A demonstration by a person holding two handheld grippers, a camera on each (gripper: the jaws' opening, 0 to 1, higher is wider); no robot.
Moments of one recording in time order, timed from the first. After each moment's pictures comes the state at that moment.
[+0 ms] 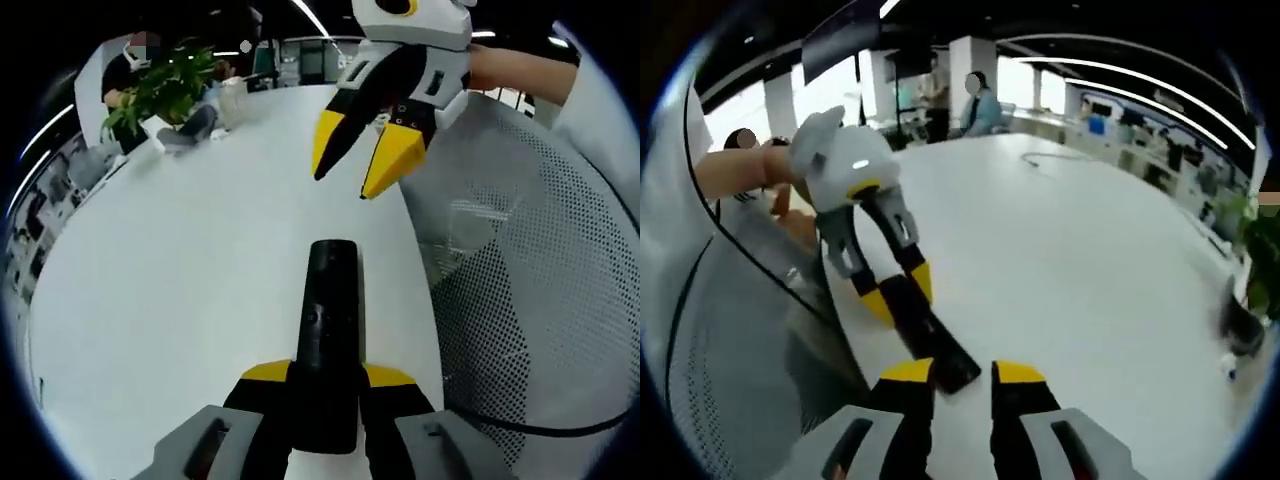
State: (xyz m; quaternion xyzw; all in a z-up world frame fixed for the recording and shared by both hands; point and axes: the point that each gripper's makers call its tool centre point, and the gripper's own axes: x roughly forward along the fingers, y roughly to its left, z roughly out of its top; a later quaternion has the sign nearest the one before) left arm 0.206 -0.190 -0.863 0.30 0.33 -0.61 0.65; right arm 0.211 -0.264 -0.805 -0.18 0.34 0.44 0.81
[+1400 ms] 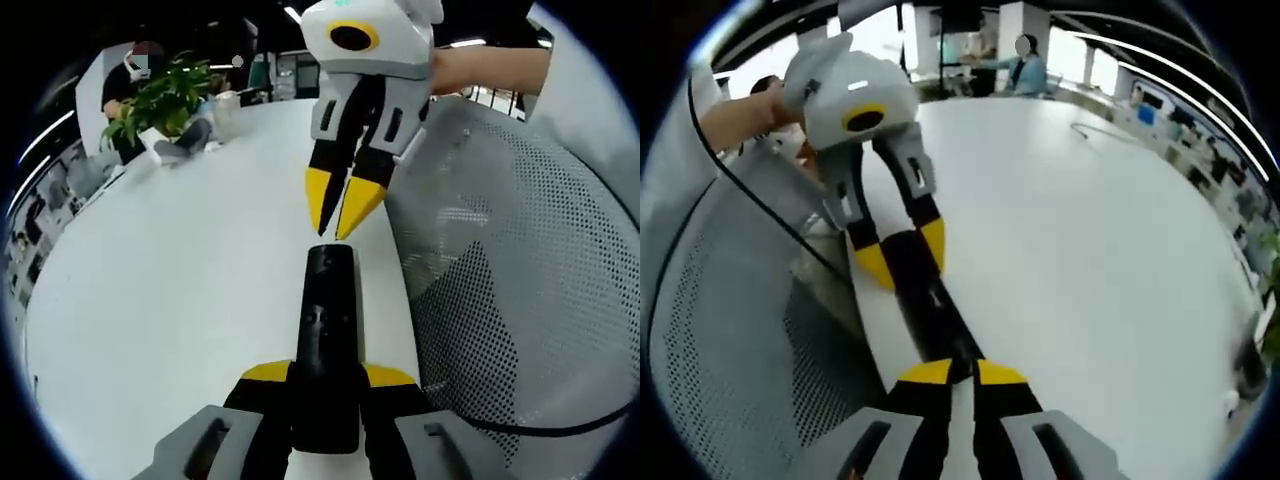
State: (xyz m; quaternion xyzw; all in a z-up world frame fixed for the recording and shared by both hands) left arm 0.189 -0.188 -0.862 0.28 0.31 -0.63 0.66; right arm 0.194 -0.259 -0.840 -0.25 0.39 0.48 0.74
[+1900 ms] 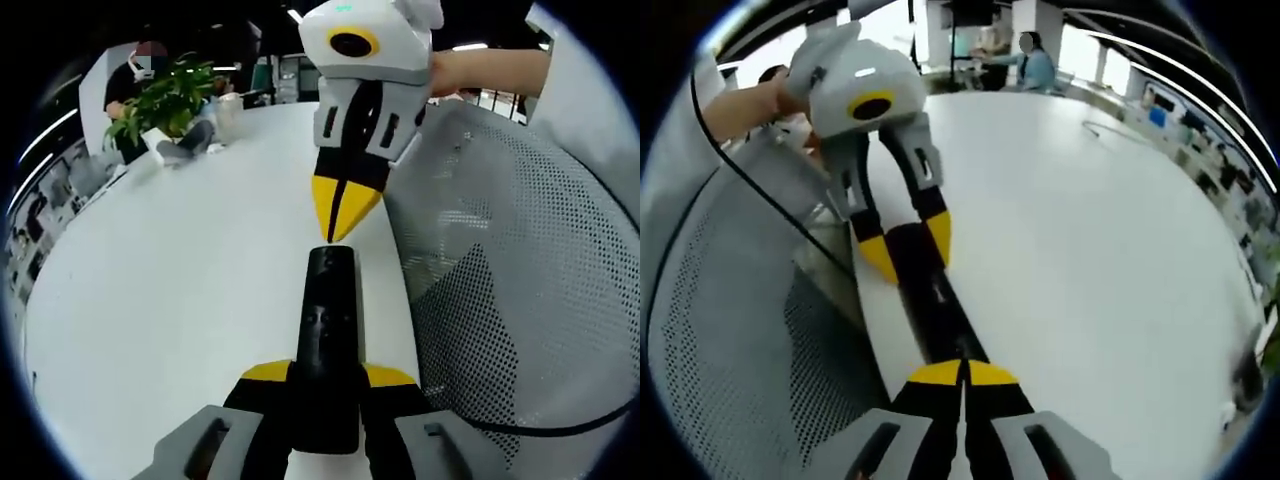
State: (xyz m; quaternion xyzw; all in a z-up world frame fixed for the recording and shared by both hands) left arm 0.189 -0.188 -0.861 0.28 0.31 -0.63 0.66; right arm 0.192 -0.256 -0.843 -0.26 0.40 0.50 0.72
